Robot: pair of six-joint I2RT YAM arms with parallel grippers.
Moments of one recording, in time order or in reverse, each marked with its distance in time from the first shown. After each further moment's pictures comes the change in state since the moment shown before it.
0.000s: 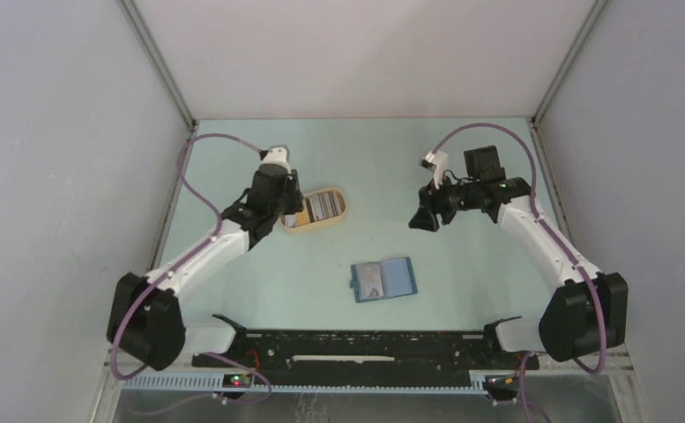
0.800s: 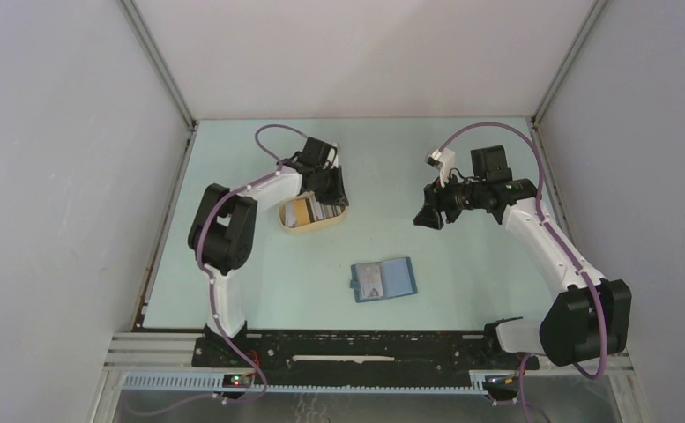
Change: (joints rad) left arm 0.006 0.677 0.518 -0.170 0.487 -0.104; right arm -0.013 -0.012 0.000 0.000 0.021 0.007
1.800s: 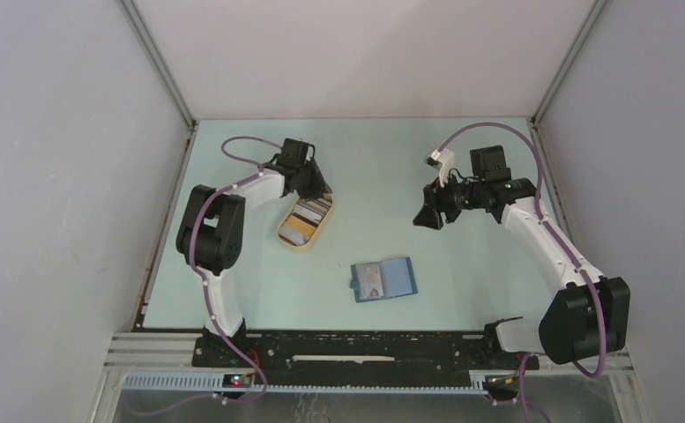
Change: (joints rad) left arm 0.108 -0.061 -0.127 0.137 -0.137 -0.275; right arm 0.000 0.010 0.000 0.000 0.000 0.000
